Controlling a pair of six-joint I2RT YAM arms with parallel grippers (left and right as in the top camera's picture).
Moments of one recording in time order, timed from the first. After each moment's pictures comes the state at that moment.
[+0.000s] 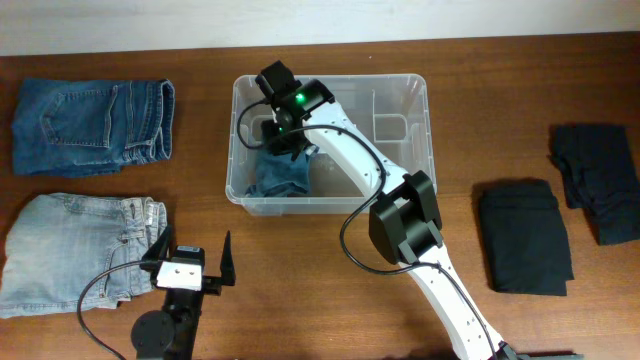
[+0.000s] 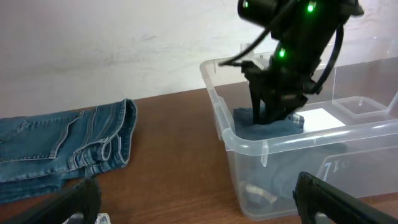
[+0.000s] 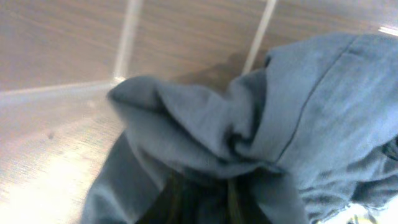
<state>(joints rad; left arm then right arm) -0.01 0.01 0.01 -0.07 0.10 0.11 0.60 2.66 2.56 -1.14 -0.13 0.36</state>
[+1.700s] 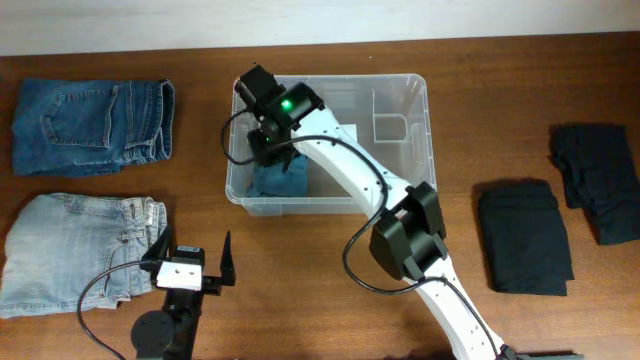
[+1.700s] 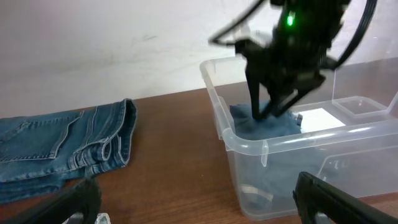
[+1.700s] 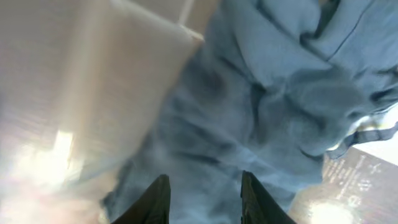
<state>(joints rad) -0.01 0.01 0.01 -0.07 0.10 0.11 0.68 2.52 2.46 -1.20 -0.06 0.34</state>
